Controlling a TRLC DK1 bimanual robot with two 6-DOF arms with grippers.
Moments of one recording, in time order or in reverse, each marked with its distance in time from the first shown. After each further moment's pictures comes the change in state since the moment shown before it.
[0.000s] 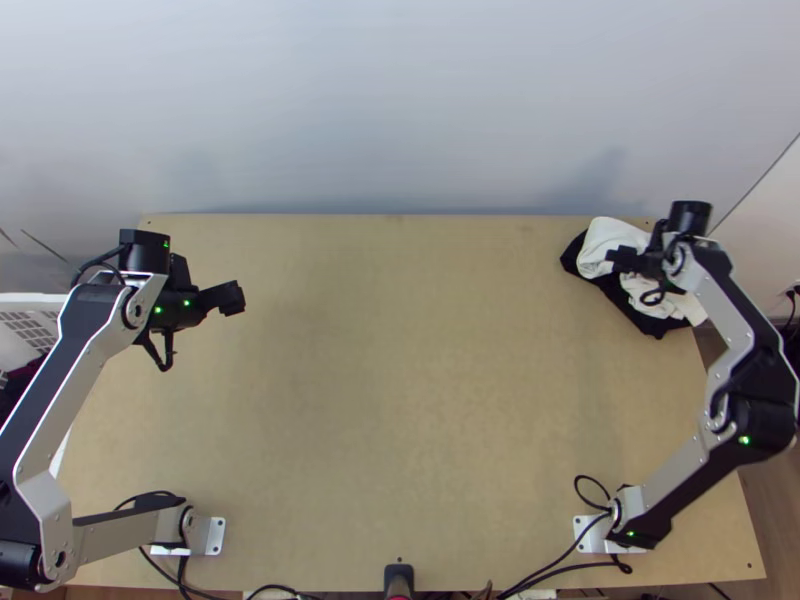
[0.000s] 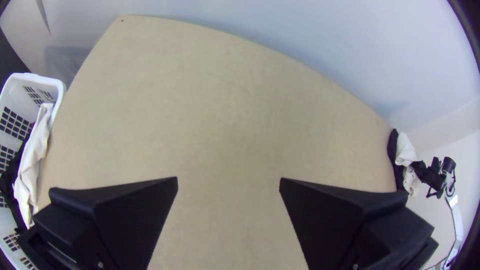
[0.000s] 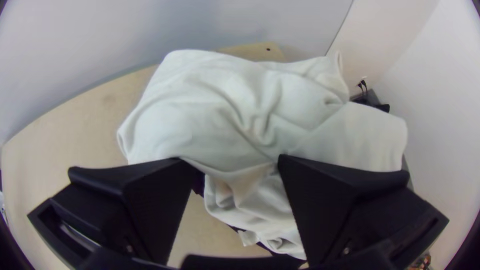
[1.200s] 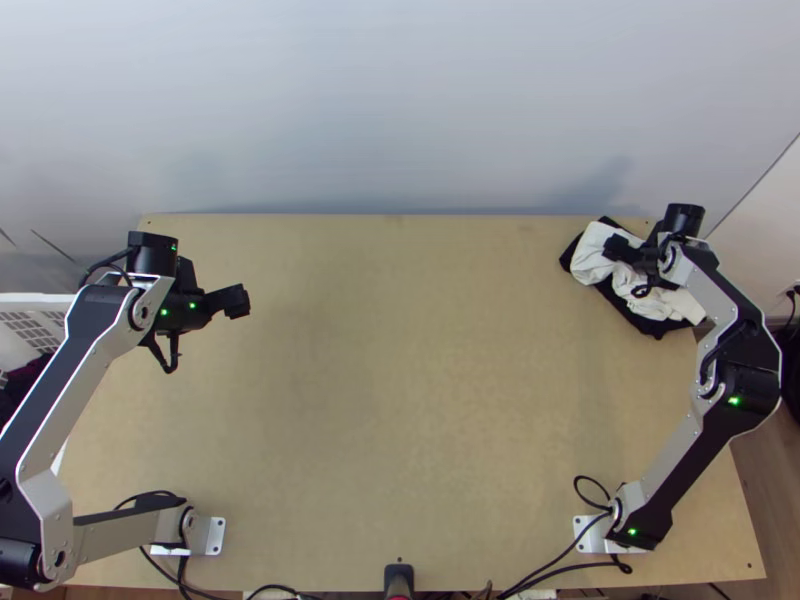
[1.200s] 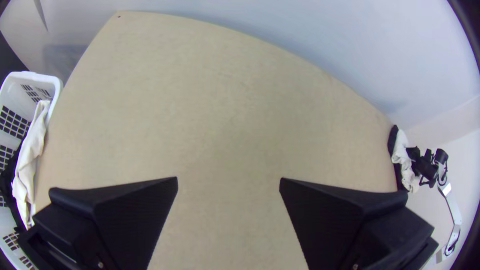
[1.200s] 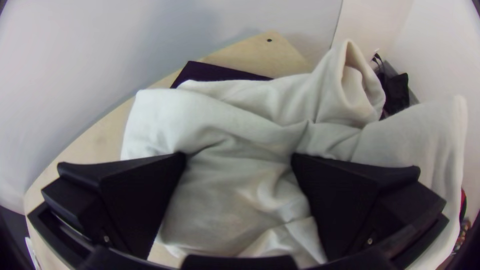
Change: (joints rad) left arm -0.023 0.004 -0.014 0.003 -0.004 -0.013; right arm -0.036 0.197 0.084 0.126 -0.094 0.199
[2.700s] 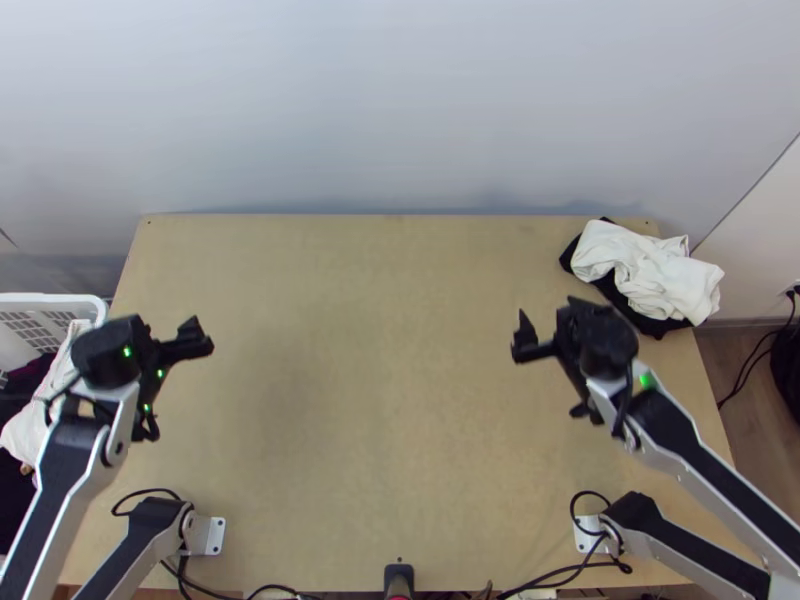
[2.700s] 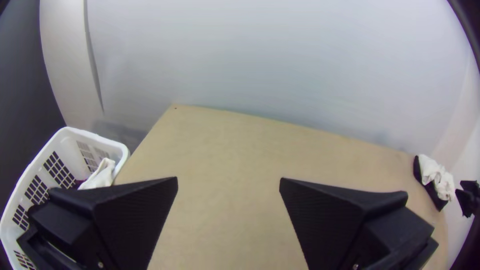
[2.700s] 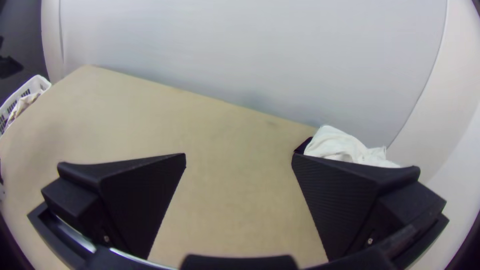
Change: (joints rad) left arm -0.023 -0.595 -0.482 0.402 -0.356 0.129; right arm 0.797 -1.067 -0.812 0.185 0.370 -0.254
